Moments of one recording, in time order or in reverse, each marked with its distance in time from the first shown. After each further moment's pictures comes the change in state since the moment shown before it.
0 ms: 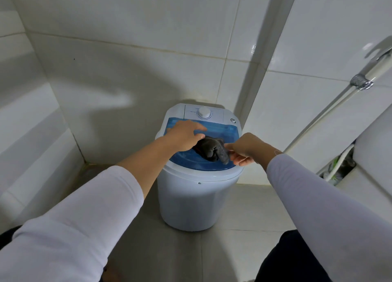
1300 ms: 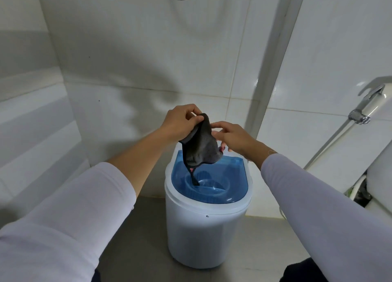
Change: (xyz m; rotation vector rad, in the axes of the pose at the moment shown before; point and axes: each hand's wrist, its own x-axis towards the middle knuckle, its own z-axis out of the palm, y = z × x) left_hand -0.013 0.033 -0.108 -0.330 0.447 0.099; right_hand -0.030 -0.084 -0.031 0.093 0.046 -0.671
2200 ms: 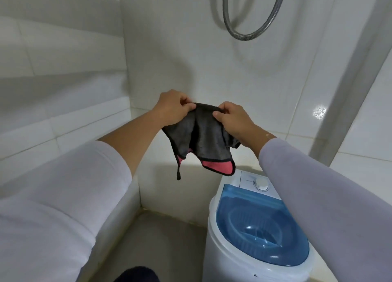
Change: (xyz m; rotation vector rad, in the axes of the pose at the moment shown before) left_hand 0.046 -0.021 -0.163 0.363 0.244 -0.110; right_hand 0.108 -0.133 0.039 0.108 0.068 -0.280
